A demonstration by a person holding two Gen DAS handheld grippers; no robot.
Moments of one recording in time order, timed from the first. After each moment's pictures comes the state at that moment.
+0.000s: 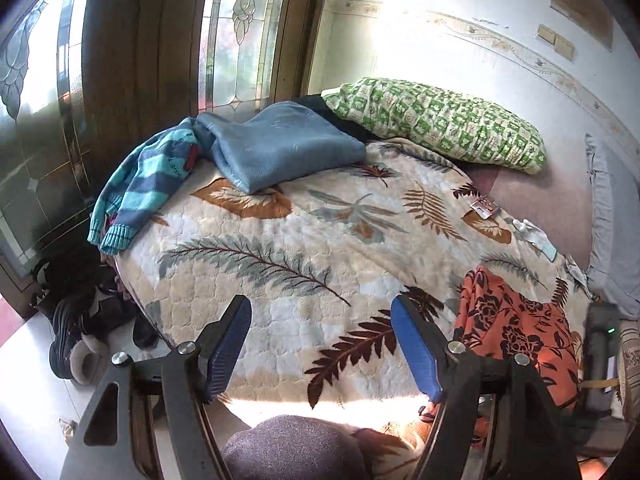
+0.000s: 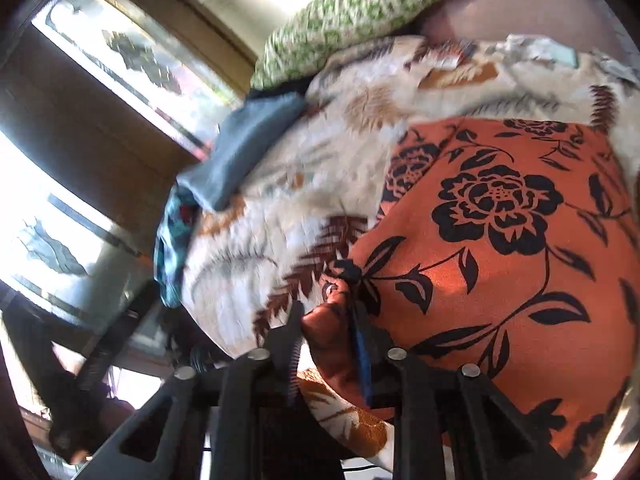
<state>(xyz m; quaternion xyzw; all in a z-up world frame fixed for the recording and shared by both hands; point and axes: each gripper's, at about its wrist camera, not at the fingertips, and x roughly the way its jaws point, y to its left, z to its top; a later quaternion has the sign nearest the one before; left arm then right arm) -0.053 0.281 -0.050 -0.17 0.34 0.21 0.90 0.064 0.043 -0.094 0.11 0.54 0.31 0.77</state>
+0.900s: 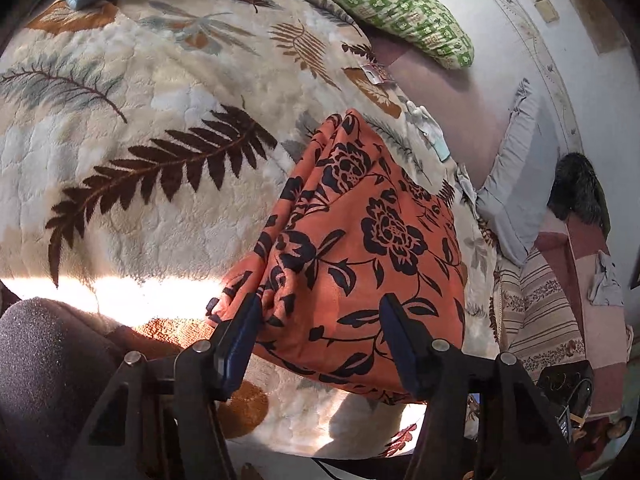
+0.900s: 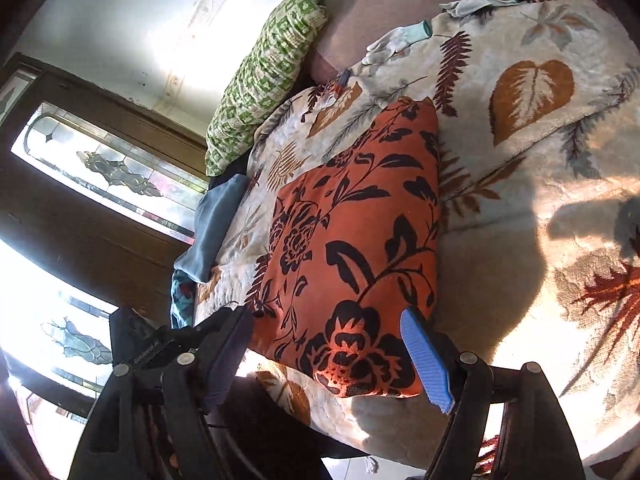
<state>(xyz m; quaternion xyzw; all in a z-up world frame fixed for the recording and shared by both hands) 0.013 0.191 -0.127 -0.35 0.50 -0.05 0.79 0.017 -0.152 -0.095 0.31 0.47 0.24 0.79</state>
